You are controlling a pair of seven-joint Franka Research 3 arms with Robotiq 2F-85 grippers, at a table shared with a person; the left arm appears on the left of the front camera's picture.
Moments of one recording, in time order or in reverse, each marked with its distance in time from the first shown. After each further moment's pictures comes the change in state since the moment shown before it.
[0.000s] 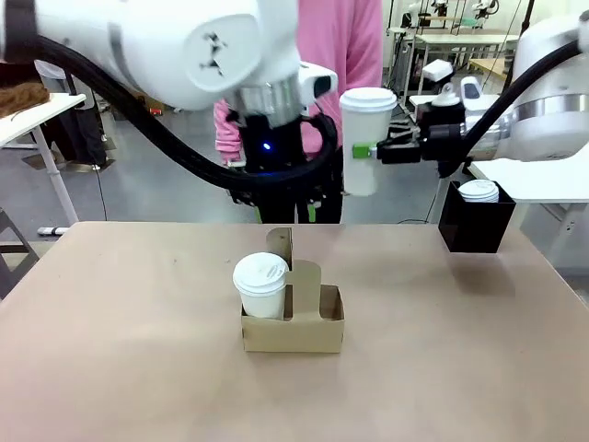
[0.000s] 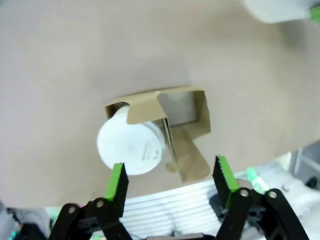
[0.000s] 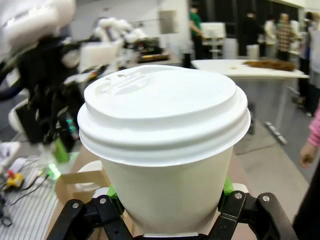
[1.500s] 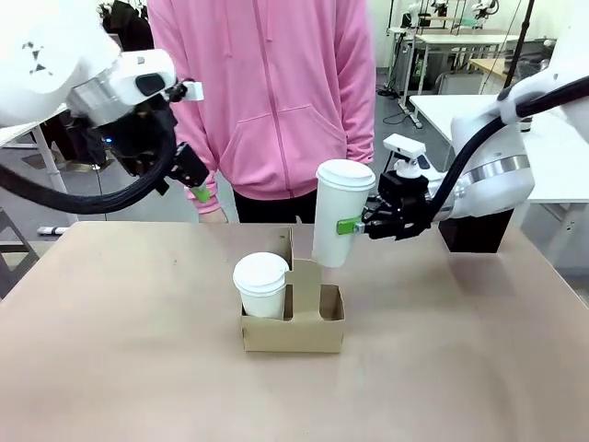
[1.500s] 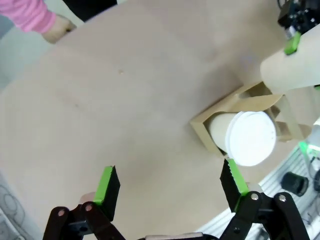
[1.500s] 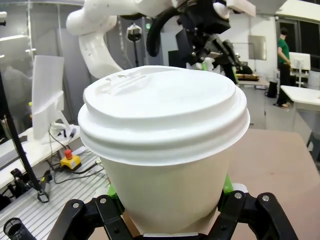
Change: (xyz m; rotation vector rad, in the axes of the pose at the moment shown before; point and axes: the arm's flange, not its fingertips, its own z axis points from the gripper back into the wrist) left arm 0.003 0.195 0.004 -0.099 -0.196 -0.374; right arm -0.099 0.029 -0.067 0.433 -0.122 0.006
